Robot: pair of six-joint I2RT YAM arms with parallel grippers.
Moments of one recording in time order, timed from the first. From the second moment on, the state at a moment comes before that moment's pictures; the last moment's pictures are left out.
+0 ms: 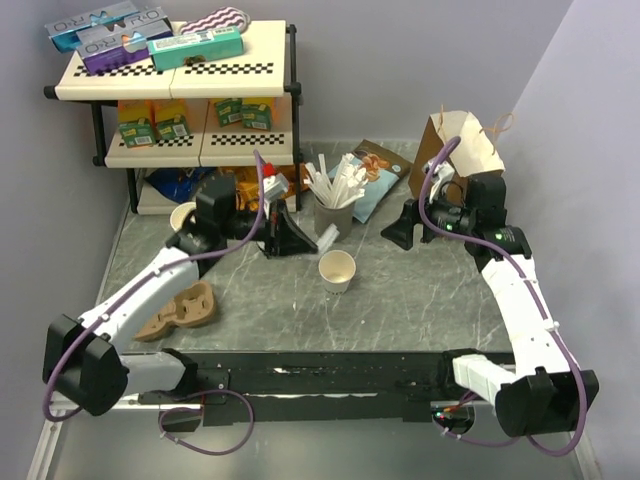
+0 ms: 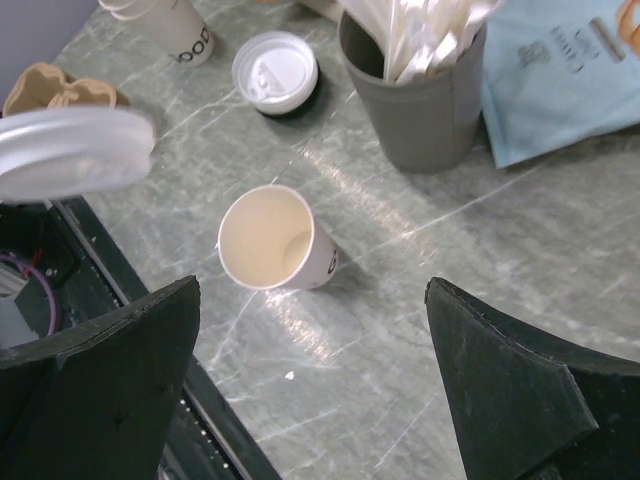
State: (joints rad) left arm -0.48 1.25 1.01 0.02 1.08 -0.25; right arm 0.06 1.07 1.08 -0.56 -0.76 -0.07
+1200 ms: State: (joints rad) left arm -0.55 1.66 0.86 0.78 1.10 -0.94; right arm 0.06 1.05 0.84 -0.40 -0.82 0.01
